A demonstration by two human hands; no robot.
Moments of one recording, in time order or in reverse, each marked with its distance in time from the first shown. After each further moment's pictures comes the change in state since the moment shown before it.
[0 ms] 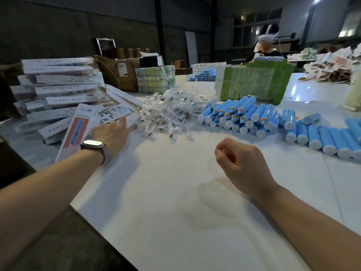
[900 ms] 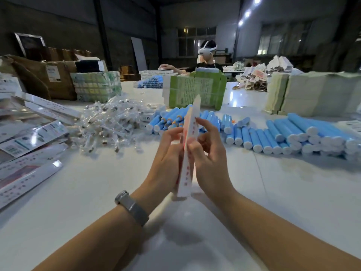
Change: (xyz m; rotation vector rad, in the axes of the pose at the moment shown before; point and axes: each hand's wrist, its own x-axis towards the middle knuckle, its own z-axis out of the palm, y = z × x) left_hand -0.102 0.231 -0.079 -1.968 -0.268 0.252; right_hand 0.008 -0.006 -0.022 0.531 0.333 0.231
